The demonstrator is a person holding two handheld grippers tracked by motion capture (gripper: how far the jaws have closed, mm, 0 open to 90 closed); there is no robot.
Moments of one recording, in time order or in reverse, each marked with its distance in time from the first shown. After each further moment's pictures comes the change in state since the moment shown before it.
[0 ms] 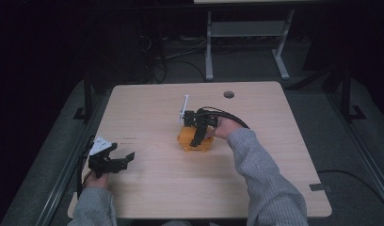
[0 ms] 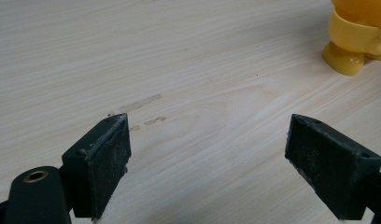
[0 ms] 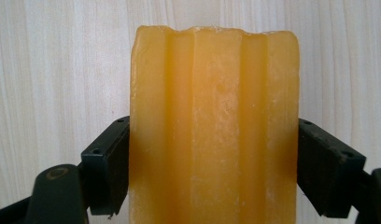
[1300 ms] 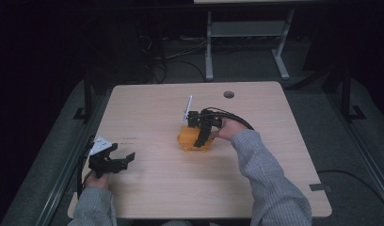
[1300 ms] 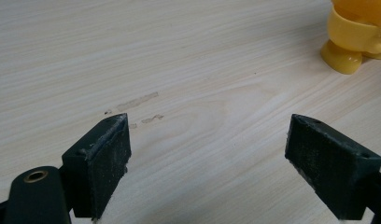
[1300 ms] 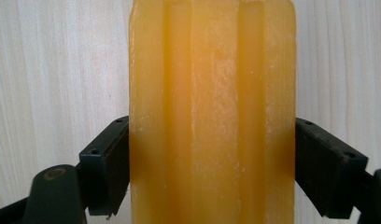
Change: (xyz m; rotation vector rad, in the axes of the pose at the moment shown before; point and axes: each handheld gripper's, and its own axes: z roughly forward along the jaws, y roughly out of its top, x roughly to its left) left arm 0.000 0.000 0.001 0.006 -0.008 -0.006; right arm 0.003 -0.011 -0.005 0.014 -0.026 0.017
